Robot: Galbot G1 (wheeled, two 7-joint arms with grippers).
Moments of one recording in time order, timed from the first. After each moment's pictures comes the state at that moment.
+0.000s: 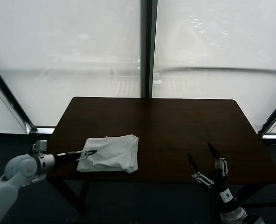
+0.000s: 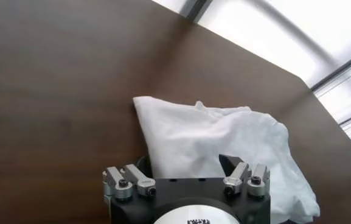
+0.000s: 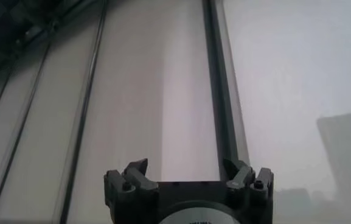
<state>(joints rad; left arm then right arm) 1.06 -0.65 -0.32 -1.63 -1.28 0.74 0.25 -1.66 1.08 0.56 1.98 0.63 0.75 -0.41</state>
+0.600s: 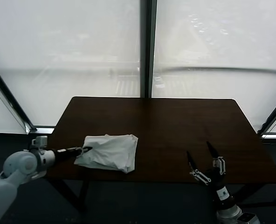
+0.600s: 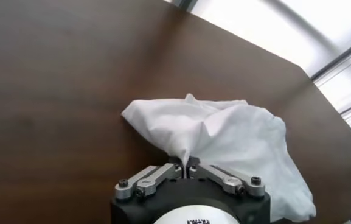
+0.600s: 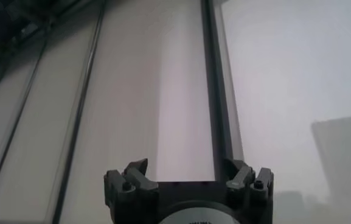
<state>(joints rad) 1.08 -0.63 -0.40 -1.72 -1.28 0.74 0.15 -1.62 1.11 0.52 1.96 0.59 0.75 -0.35</state>
